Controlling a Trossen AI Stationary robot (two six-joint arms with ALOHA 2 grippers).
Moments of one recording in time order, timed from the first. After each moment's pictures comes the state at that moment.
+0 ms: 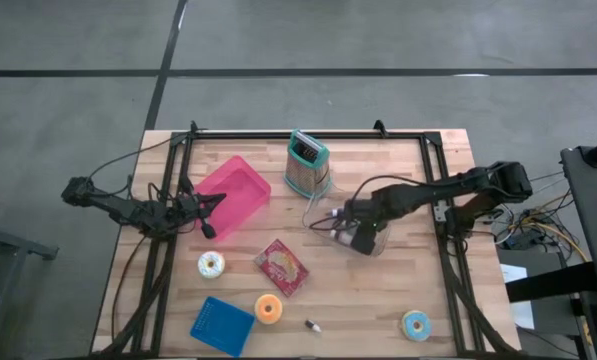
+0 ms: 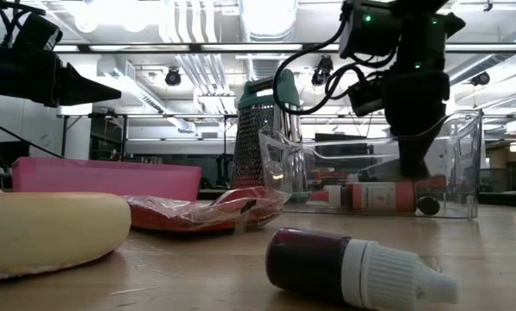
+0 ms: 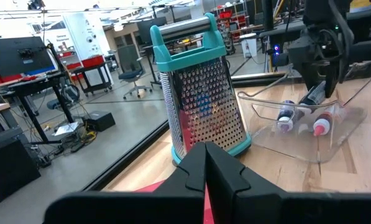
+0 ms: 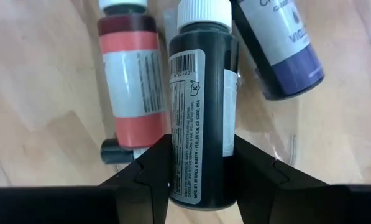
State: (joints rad) left arm -0.35 0.10 0.01 0.05 -0.85 0.21; right arm 0.03 1.52 0.92 -0.79 0.00 0.56
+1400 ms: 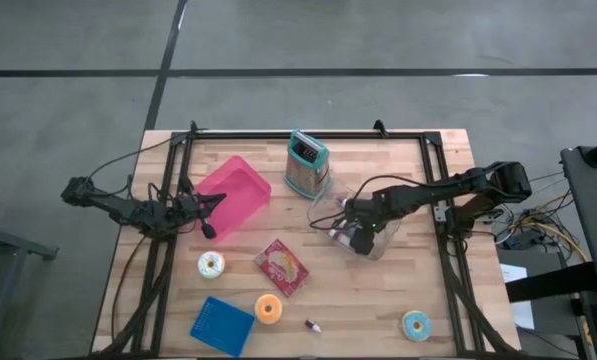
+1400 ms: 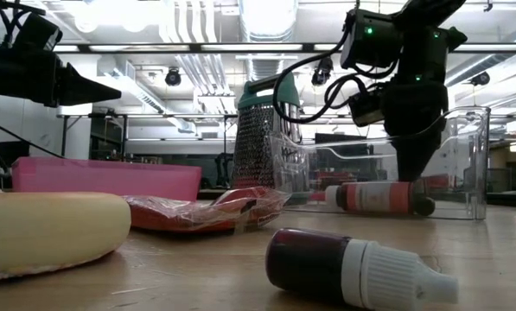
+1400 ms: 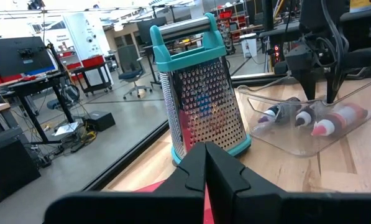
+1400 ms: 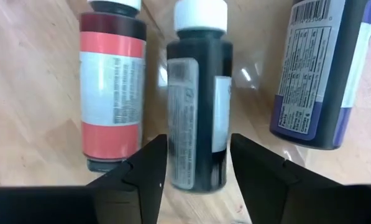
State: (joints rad) left arm -0.35 0.10 0.01 0.05 -0.85 0.21; right arm 0.01 1.53 0.85 -0.68 -0.03 0.57
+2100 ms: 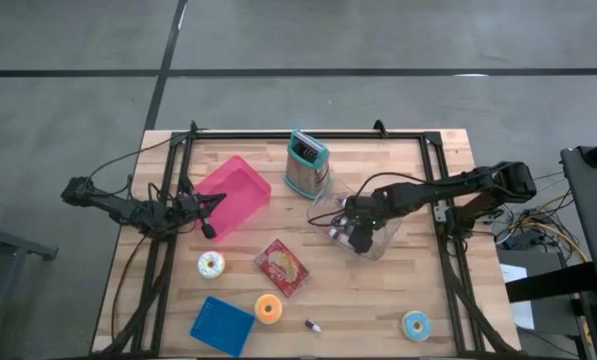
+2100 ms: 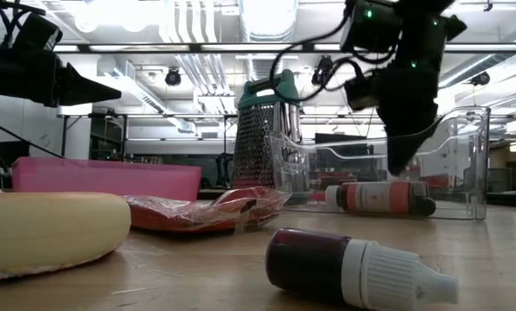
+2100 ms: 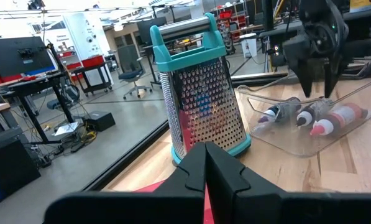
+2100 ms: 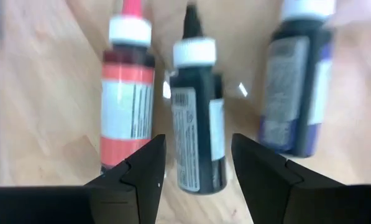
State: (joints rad) left arm -0.35 0.10 0.01 0.05 -0.85 0.21; right arm 0.01 1.48 0.89 -0.70 0.01 0.57
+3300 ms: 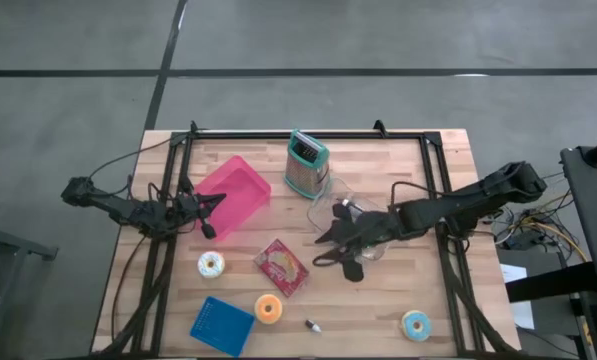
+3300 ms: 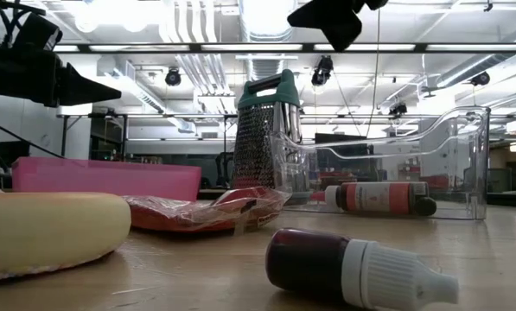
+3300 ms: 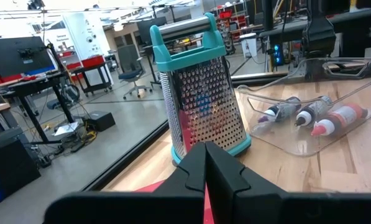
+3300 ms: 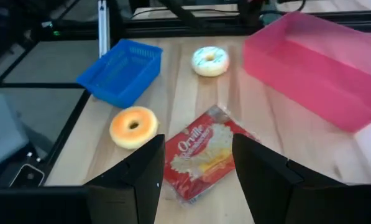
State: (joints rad) left arm -0.35 0.10 0.01 0.05 -0.85 0.21; right arm 0.28 1.43 0.99 -0.07 0.09 0.21
